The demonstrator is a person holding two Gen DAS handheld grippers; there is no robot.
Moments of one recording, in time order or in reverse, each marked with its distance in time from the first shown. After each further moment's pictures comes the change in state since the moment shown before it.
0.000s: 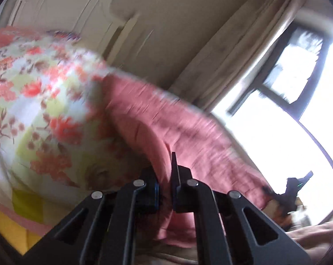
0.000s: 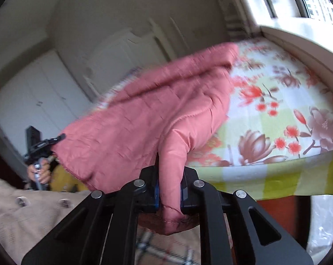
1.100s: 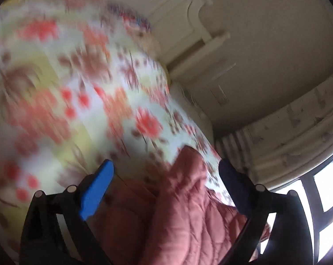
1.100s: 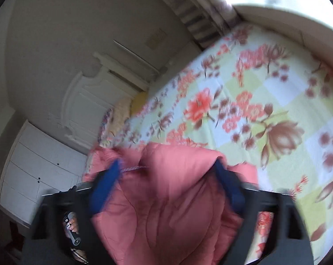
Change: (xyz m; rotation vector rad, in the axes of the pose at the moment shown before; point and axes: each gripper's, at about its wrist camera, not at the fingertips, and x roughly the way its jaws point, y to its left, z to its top) left arm 0.193 0.171 0.185 -0.426 -0.088 0.327; right arm 0.172 -0.125 0.210 0.434 -0.046 -0.085
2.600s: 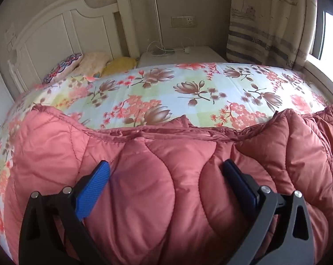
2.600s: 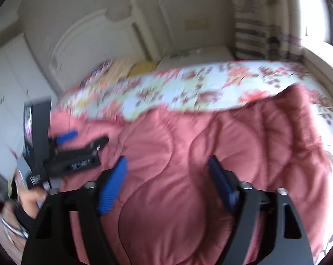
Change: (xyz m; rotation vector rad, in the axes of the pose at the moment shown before) left arm 0.141 -0.185 -0.177 0.856 0.157 0.374; right arm 0.092 0.143 -0.080 -0.471 0.092 -0.202
